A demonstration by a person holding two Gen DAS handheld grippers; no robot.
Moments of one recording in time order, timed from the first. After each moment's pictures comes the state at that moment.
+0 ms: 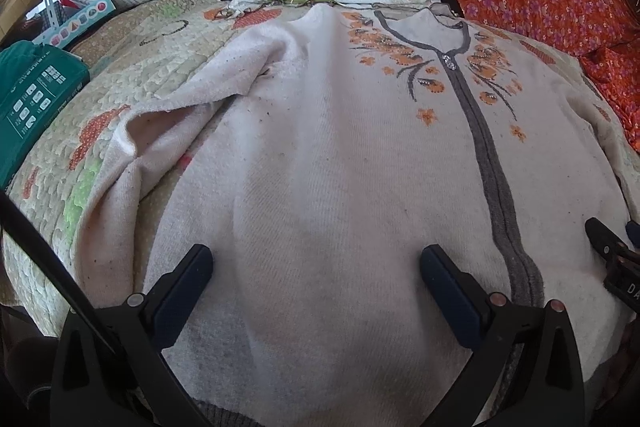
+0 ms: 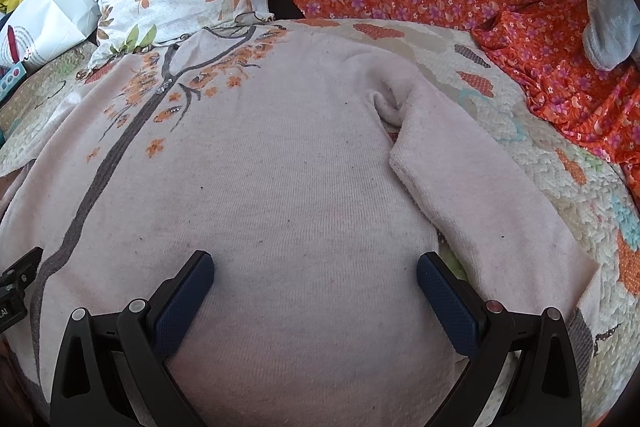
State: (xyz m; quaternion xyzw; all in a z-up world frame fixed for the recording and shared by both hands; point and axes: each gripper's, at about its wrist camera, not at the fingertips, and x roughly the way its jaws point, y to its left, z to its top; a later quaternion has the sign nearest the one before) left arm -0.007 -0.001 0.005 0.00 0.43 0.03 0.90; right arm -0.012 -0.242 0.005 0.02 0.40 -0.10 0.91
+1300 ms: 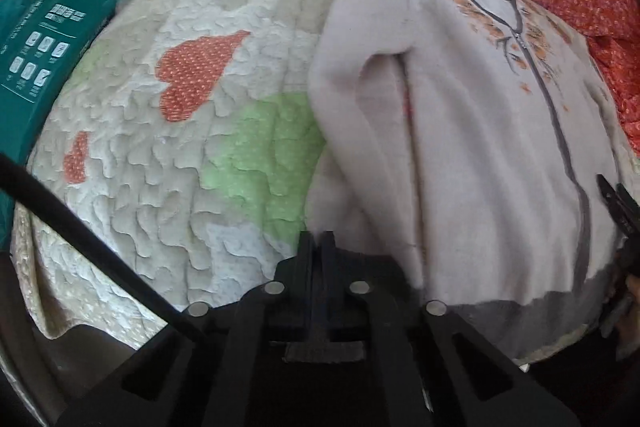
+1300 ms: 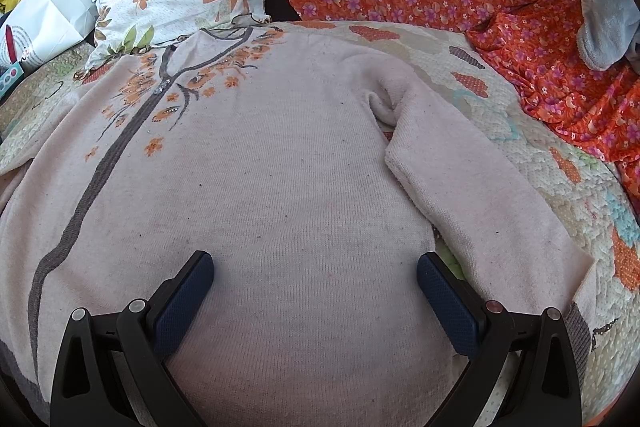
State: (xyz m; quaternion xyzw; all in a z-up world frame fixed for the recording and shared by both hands) left arm -0.008 0.158 0.032 -0.01 0.56 -0.02 0.83; right arm -0.017 -0.243 0.004 0.00 0.40 -0.11 0.91
